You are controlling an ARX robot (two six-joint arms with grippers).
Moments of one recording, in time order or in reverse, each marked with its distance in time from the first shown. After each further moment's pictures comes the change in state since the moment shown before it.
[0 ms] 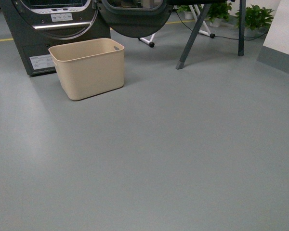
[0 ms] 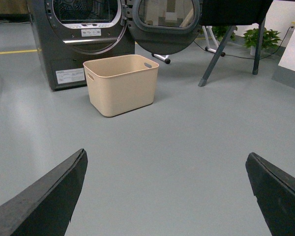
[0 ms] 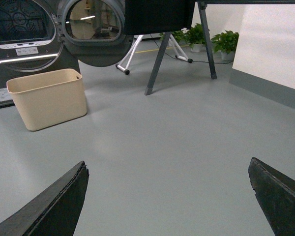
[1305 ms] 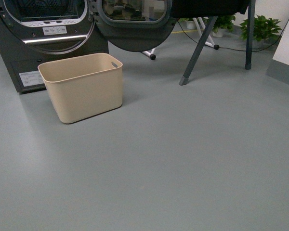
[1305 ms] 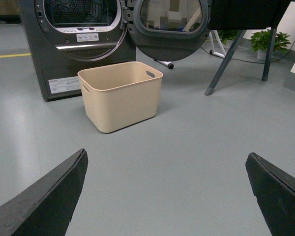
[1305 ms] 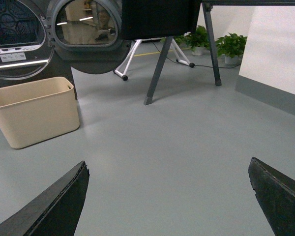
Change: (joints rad) left arm 0.000 0.000 0.000 0.000 0.000 0.000; right arm 0.000 0.000 0.000 0.001 0.000 0.000
